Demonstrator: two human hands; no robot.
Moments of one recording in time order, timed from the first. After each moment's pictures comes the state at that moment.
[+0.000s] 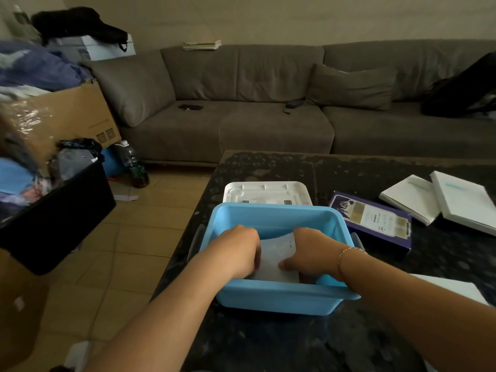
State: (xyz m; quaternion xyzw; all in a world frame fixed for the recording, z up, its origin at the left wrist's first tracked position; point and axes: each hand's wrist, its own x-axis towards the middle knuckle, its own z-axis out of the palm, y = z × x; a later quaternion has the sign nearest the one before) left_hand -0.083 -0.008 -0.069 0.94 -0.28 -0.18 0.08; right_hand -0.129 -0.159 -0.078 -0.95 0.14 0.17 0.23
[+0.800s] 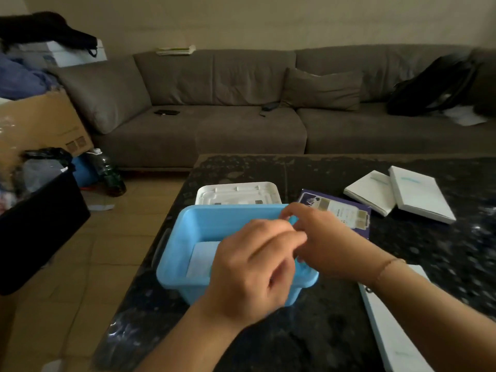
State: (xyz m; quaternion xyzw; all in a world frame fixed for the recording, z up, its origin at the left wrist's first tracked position) left_hand -0.164 -0.046 -0.073 0.67 -0.51 0.36 0.40; right_hand -0.193 -0.201 -0.034 -0.97 0.05 0.00 0.25
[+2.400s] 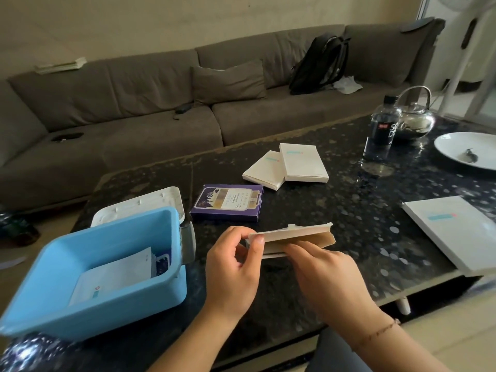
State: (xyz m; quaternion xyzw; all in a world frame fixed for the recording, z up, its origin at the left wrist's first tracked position) left_hand -0.257 -0.202 -0.119 0.73 -0.38 0.05 0.57; right_hand -0.371 -0.320 -0.130 -0.93 0.14 -0.34 0.03
